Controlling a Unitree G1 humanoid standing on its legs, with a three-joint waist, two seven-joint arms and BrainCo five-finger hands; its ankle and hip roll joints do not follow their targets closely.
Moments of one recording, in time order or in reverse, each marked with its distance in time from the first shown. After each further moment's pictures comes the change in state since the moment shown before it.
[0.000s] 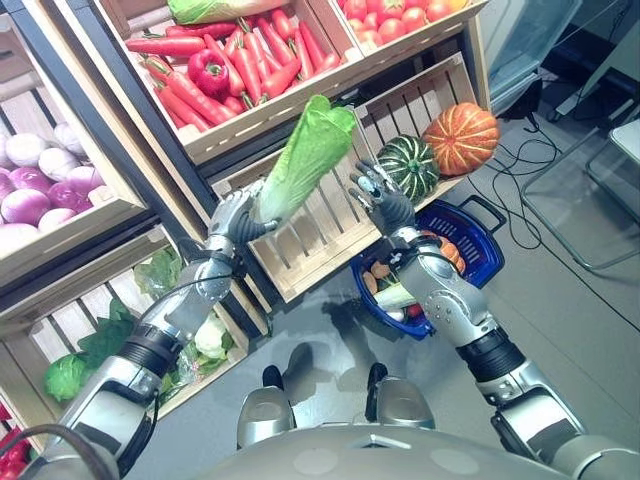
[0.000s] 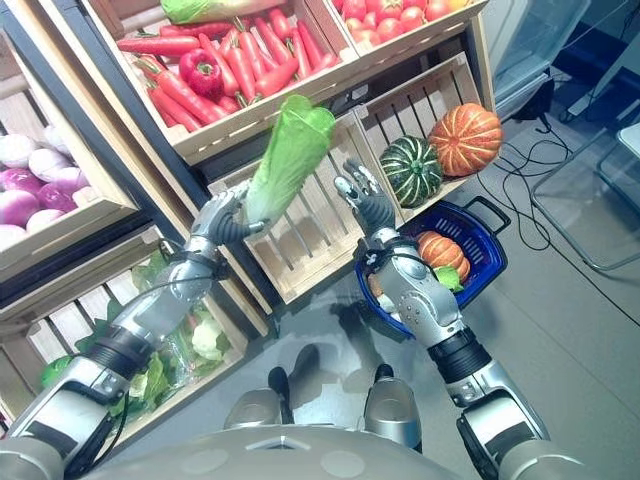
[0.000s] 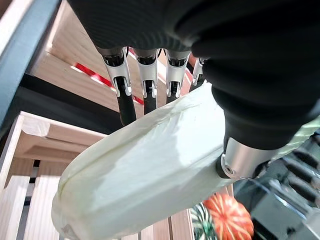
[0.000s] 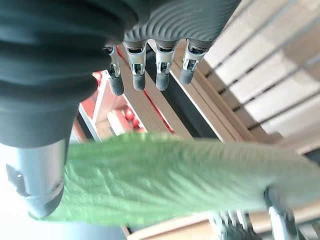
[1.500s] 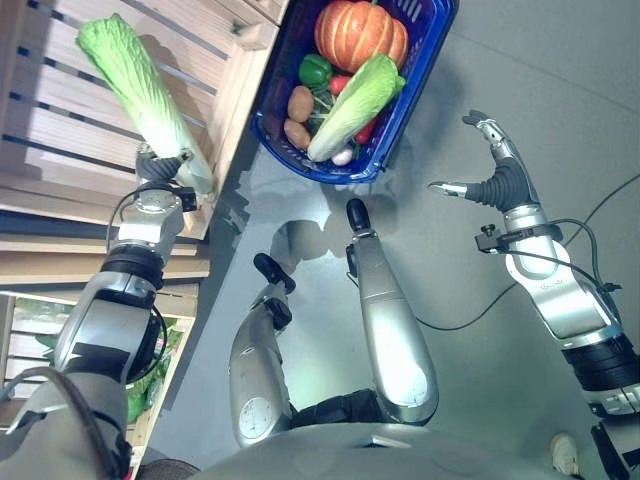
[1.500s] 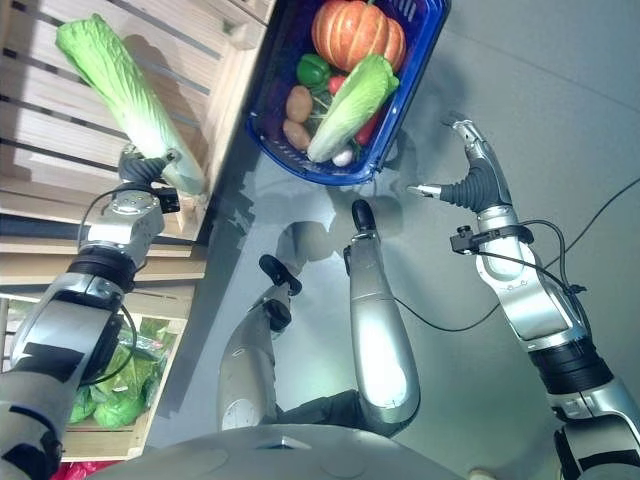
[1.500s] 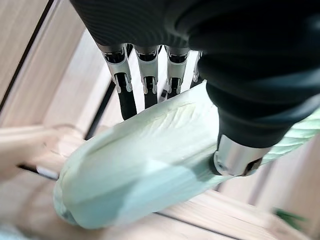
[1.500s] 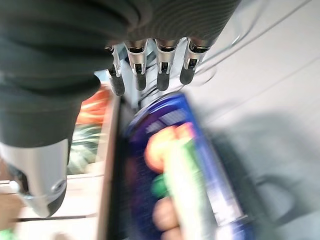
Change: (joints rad) left arm -0.408 -0.021 0.190 0.542 -0.836 0.177 0.161; right arm 0.125 -0.431 -0.258 -0.165 -0.832 -0.110 0.029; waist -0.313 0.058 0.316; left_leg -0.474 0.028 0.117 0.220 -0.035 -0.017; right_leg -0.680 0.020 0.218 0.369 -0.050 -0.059
